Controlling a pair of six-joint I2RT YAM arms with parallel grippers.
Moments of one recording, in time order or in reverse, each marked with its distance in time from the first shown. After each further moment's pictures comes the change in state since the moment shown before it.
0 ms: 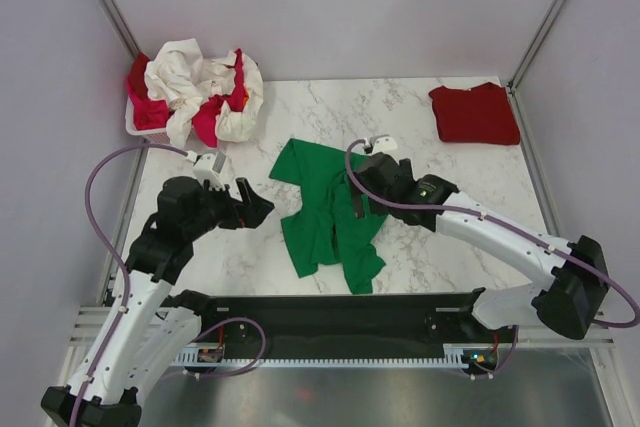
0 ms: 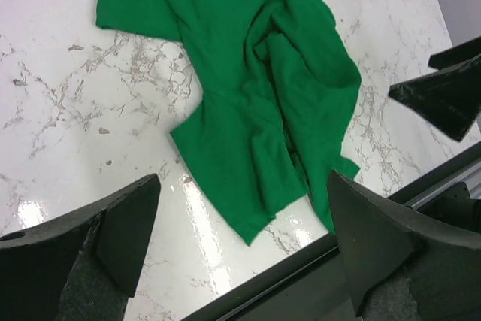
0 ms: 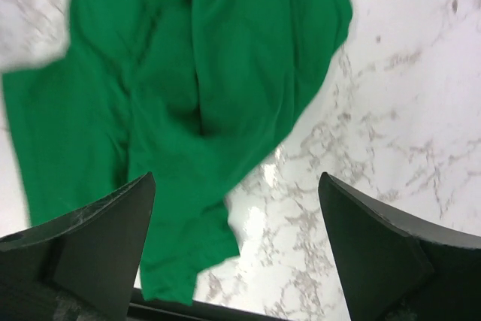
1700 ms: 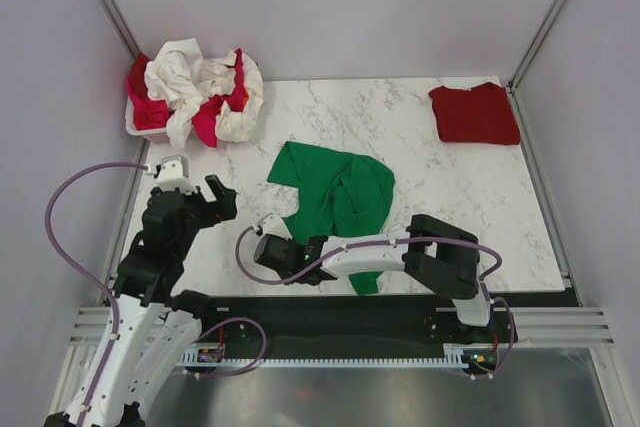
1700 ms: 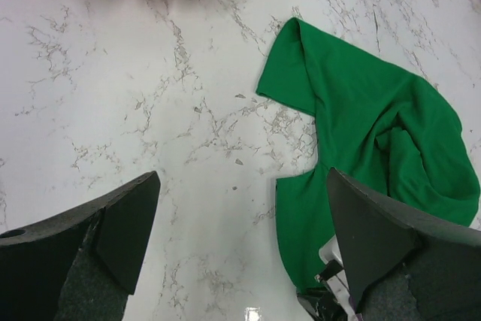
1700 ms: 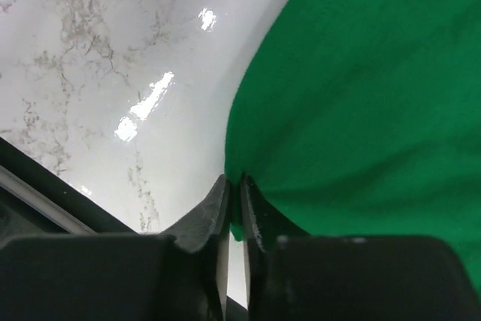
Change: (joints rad) left arm 0.013 -0.135 -0.001 -0.055 -0.476 0.021; right arm 0.483 0.670 0.178 0.322 -0.084 0.086
